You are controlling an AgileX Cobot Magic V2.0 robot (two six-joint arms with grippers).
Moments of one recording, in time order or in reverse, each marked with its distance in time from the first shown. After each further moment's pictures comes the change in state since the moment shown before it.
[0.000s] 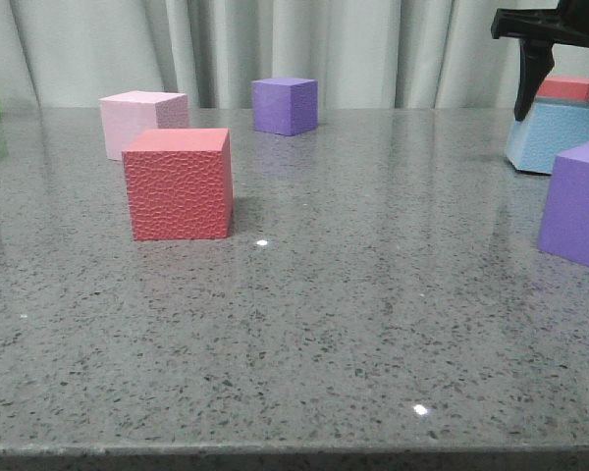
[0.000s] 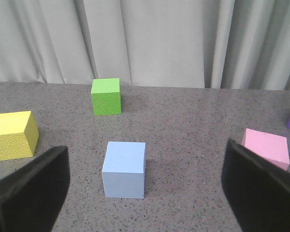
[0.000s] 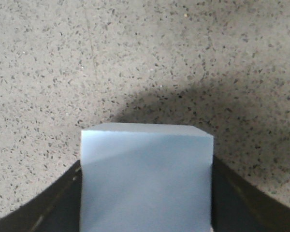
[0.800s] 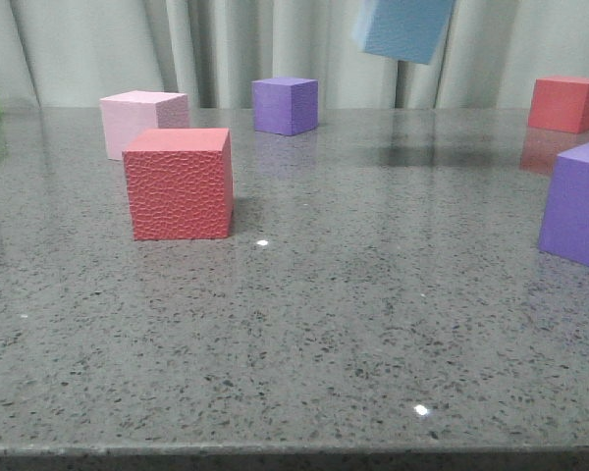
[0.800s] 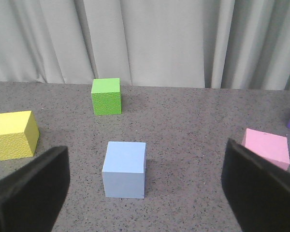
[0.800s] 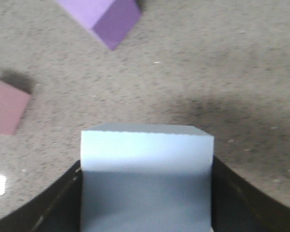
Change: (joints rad) left arm 0.000 0.000 0.000 0.000 0.000 0.000; right arm 0.317 0.006 -0.351 0.025 0.146 0.081
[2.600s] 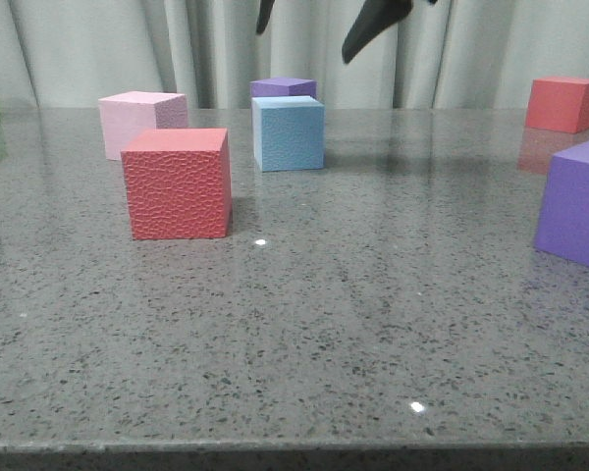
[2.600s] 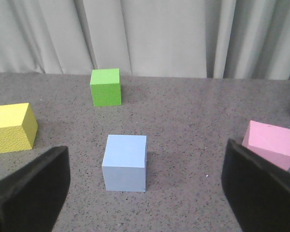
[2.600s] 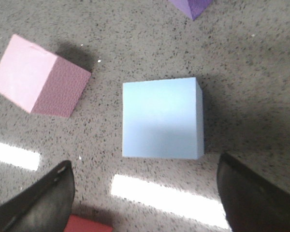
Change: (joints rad) left arm 0.007 0.075 -0.053 0.008 0.043 0.000; right arm 0.103 0.077 0.000 0.087 -0.080 0.018
